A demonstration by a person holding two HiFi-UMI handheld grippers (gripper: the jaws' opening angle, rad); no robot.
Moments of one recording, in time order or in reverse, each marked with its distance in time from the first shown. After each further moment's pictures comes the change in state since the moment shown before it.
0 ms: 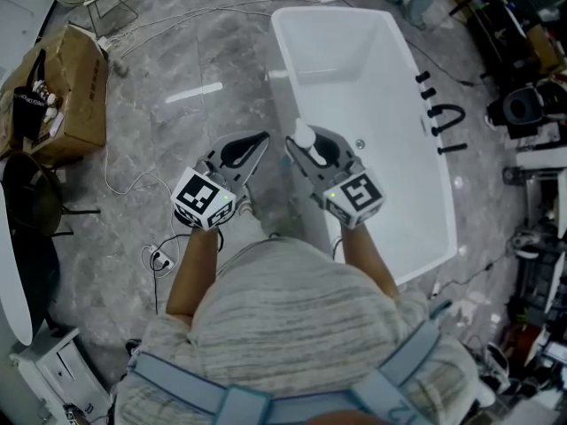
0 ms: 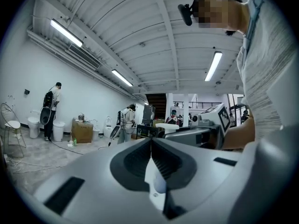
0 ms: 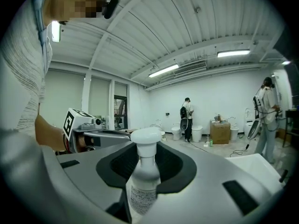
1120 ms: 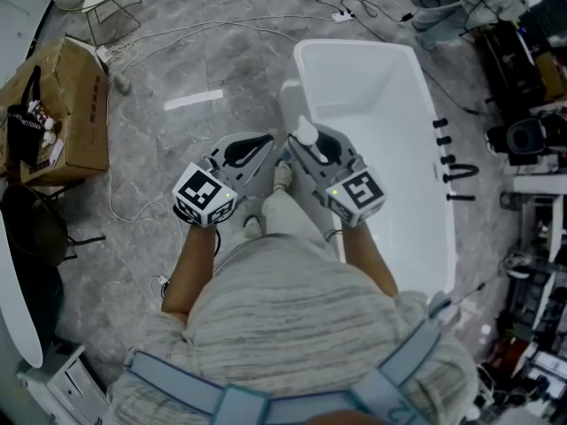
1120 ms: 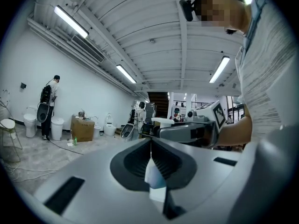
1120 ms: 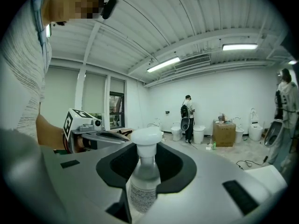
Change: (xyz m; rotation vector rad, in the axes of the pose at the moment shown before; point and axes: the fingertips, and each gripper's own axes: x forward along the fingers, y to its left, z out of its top) left arm 0.040 0.239 0.017 -0.029 0.032 -0.043; right arm 0.224 -0.110 0.047 -0.017 0.023 0.010
